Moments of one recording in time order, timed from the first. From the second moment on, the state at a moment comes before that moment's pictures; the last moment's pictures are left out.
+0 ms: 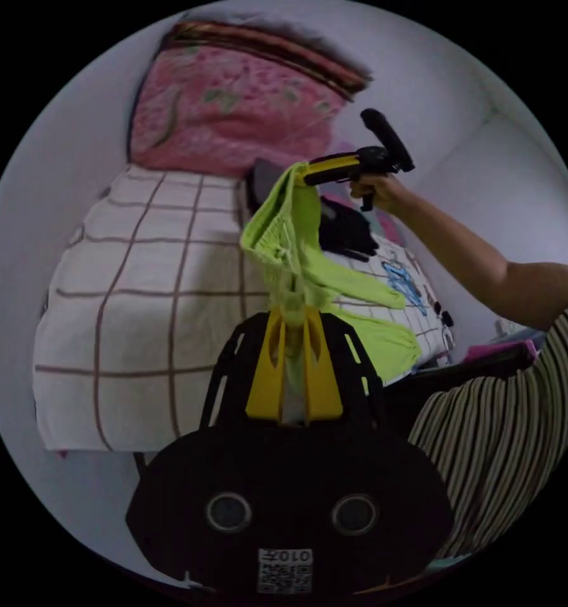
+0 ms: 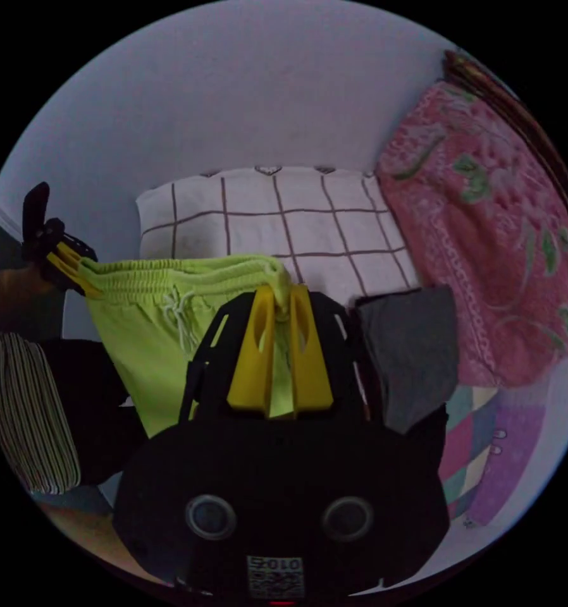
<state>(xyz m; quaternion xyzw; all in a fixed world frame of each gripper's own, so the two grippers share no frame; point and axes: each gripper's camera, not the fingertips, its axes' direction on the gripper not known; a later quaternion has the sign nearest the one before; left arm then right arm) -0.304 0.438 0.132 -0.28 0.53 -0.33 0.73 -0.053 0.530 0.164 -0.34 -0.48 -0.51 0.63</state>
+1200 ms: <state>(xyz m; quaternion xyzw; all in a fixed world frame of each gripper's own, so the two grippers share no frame) -0.246 0.549 0.420 -0.43 0.39 -0.35 0.74 0.023 0.517 0.385 -0.23 -0.47 -0.39 0.76</state>
